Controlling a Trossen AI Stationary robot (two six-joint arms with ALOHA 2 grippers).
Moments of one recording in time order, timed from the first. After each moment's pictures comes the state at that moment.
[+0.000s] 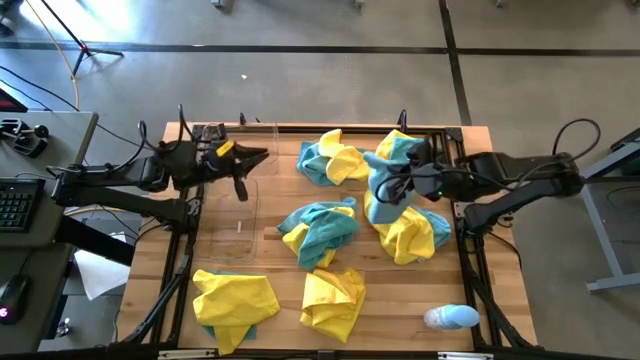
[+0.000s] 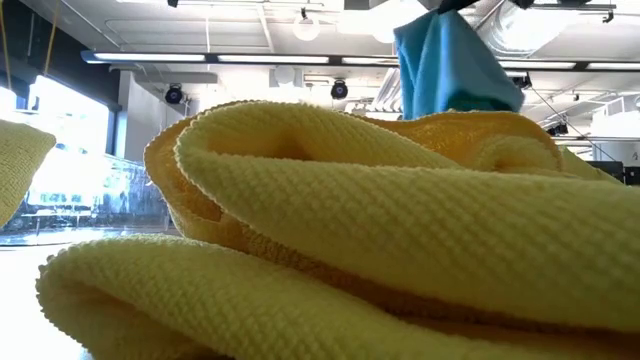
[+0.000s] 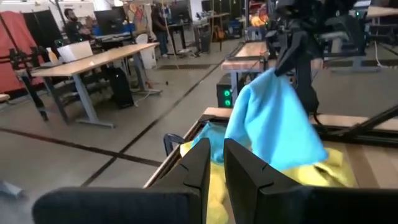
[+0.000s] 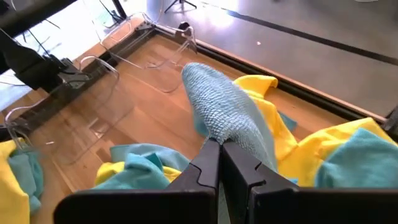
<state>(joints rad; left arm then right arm) 0.03 0.82 0.89 -0.15 -0.40 0.10 0.17 1.19 1.37 -0.99 0.67 0.83</state>
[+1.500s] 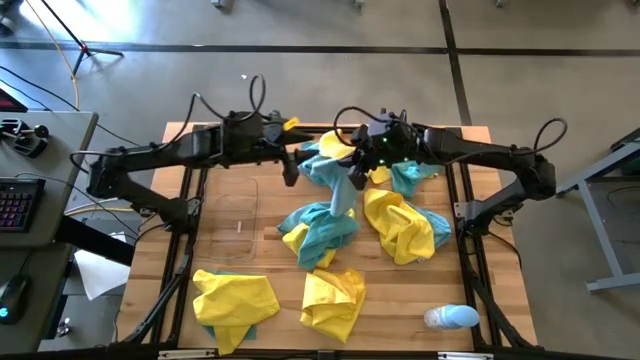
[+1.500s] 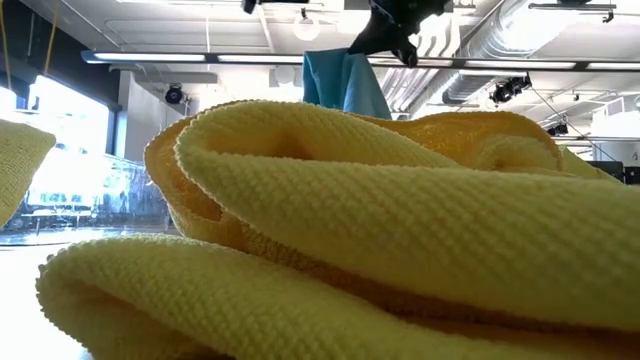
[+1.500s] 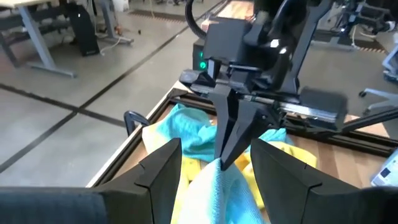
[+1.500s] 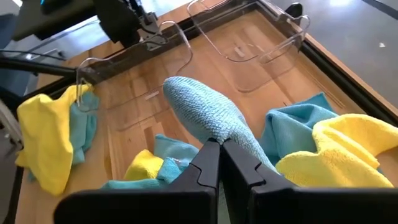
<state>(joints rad) 0.16 1.35 1.38 -0.35 -0.17 -0.08 -0.24 1.45 1.37 -0.54 -0.09 0.25</state>
